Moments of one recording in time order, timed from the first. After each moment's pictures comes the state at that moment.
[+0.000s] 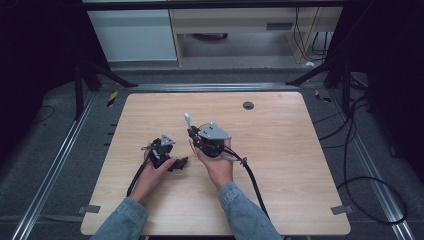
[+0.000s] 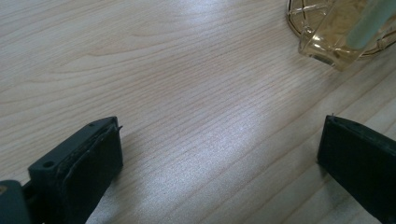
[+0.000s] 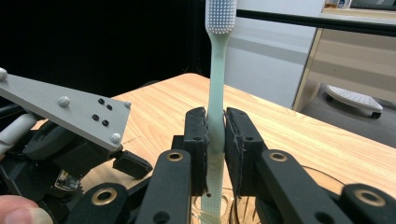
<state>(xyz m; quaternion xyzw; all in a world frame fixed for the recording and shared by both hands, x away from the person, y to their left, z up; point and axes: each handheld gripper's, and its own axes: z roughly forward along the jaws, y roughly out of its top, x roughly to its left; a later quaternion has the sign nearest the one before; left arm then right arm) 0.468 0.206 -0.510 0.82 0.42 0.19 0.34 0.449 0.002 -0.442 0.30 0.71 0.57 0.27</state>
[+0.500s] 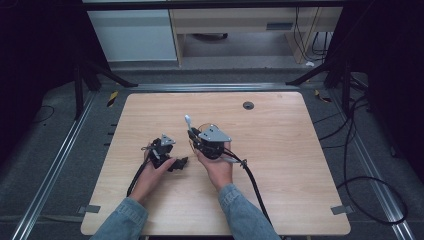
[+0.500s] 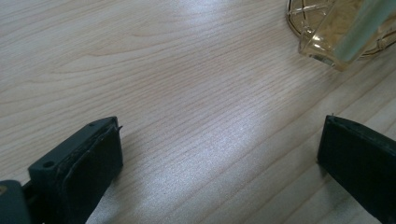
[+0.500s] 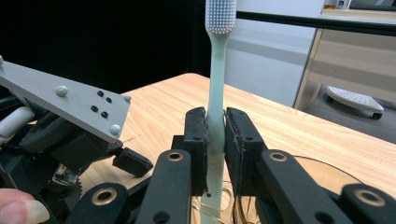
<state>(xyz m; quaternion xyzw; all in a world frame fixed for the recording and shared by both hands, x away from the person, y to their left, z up) 0.468 0.206 -0.510 0.82 0.42 0.19 0.34 0.448 0.002 -0.451 0.30 0.71 0.58 0.27</state>
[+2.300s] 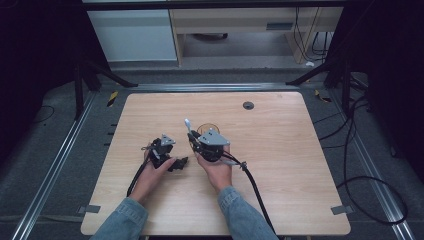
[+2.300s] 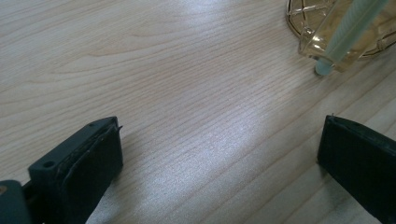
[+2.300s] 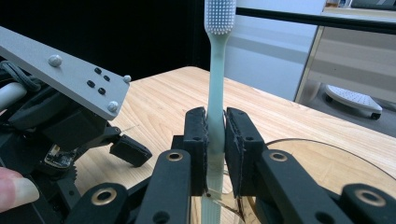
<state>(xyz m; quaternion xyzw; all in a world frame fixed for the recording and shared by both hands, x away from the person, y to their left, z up) 0.468 0.206 -0.510 0.82 0.42 0.19 0.34 0.448 0.004 -0.465 0.30 0.71 0.57 0.28</state>
